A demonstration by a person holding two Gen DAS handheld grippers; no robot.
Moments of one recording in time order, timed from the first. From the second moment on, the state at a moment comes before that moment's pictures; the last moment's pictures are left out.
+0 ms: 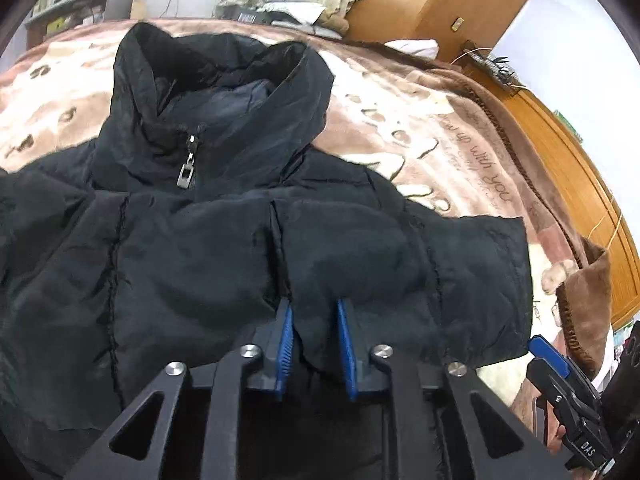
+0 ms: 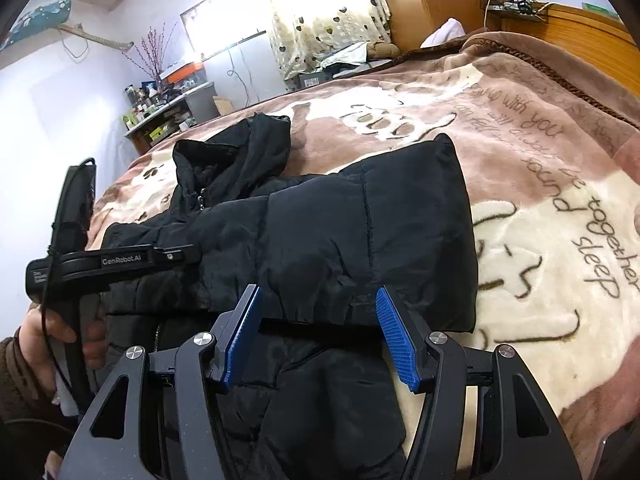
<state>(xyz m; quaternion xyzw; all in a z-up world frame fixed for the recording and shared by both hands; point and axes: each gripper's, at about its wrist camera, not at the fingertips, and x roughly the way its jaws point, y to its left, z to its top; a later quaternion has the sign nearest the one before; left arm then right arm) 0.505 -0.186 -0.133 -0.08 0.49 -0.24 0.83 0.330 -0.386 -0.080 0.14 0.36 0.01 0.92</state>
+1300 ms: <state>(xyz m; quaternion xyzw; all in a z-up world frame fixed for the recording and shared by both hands) 0.509 -0.045 -0.132 -0.06 0.44 -0.11 0.89 0.418 -0.364 -0.110 0.10 0.43 -0.05 0.90</state>
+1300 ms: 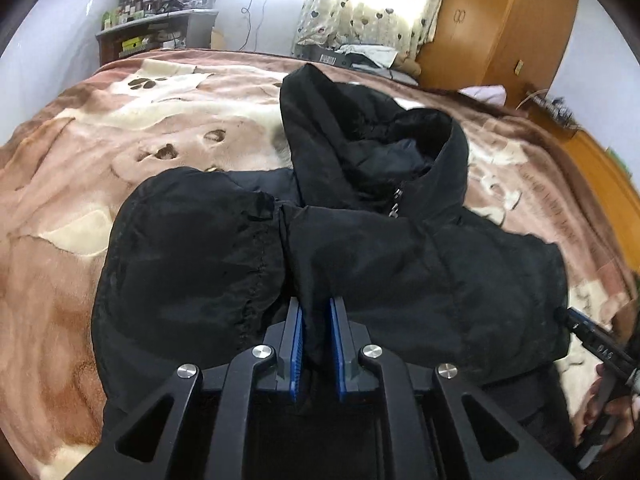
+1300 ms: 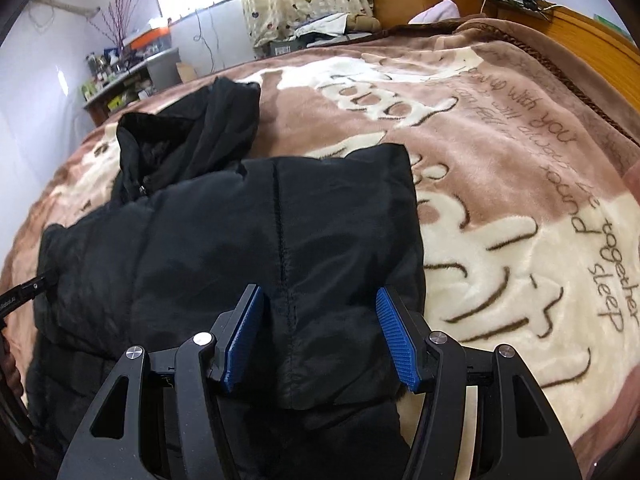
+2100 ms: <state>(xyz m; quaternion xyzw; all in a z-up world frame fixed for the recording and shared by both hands) 0.524 -0.047 -0.139 -0.01 0.49 -0.13 0.86 0.441 -0.314 -0.111 0.09 0.45 0.01 0.89</state>
